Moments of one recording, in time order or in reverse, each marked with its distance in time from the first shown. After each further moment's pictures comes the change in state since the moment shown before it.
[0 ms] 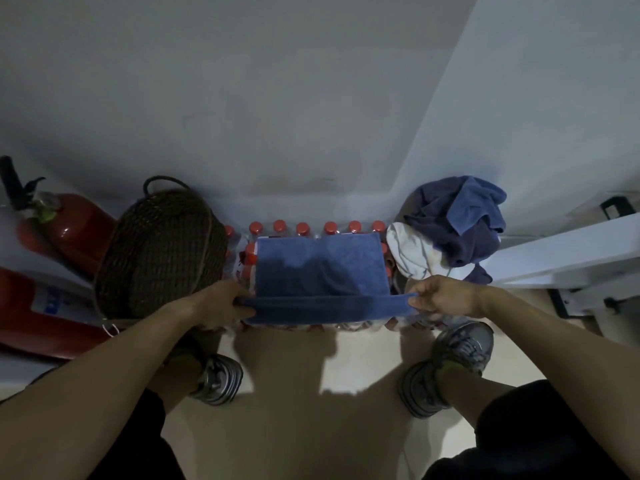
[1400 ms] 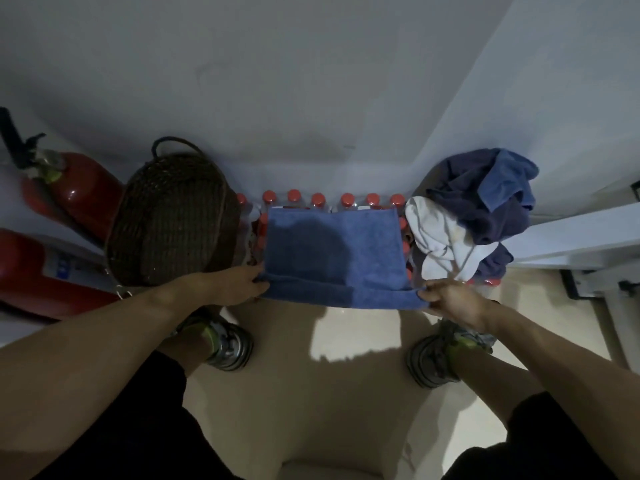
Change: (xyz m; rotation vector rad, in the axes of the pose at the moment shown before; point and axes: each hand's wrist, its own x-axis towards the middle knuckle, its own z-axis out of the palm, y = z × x) left_hand -0.003 -0.003 0.013 -0.080 -0.083 -0.064; right_hand 0.014 0.018 0.063 0.550 0.177 0.131
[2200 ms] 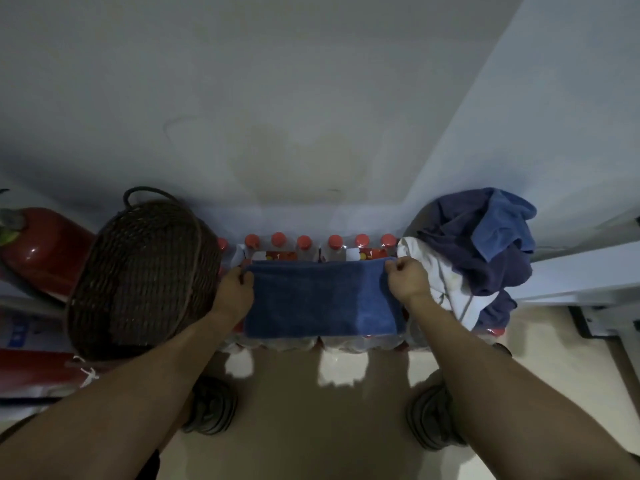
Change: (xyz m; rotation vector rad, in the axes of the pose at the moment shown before) left_hand 0.096 0.019 -0.007 -0.568 0.711 -0.242; right_hand 0.120 -0.074 0.018 -0.252 0.616 -0.228
